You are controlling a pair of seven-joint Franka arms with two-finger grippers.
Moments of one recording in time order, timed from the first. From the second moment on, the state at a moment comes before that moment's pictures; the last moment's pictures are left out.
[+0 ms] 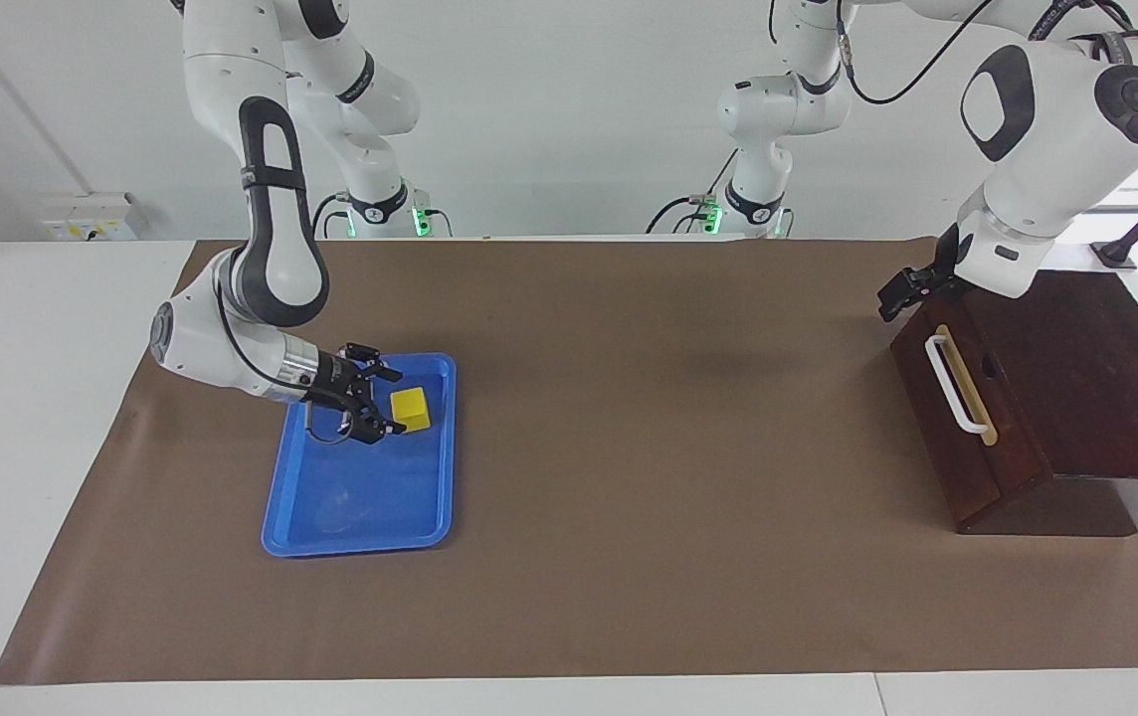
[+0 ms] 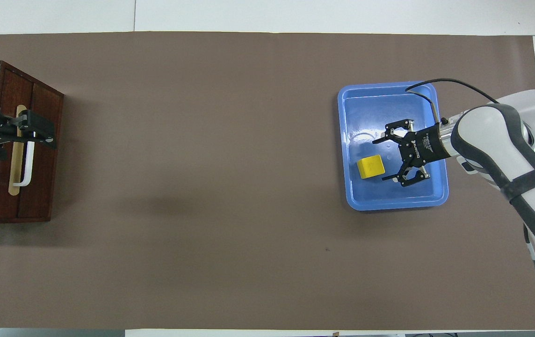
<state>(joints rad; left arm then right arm) 0.02 0.12 -0.06 -1.54 0.00 1.49 -0.18 -0.12 0.28 0.10 -1.95 0.68 1.94 1.01</state>
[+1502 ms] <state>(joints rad) -0.01 0.08 -0.05 -1.53 0.00 1.54 -0.09 -0.13 -0.03 0.09 -1.54 -0.03 1.51 -0.12</state>
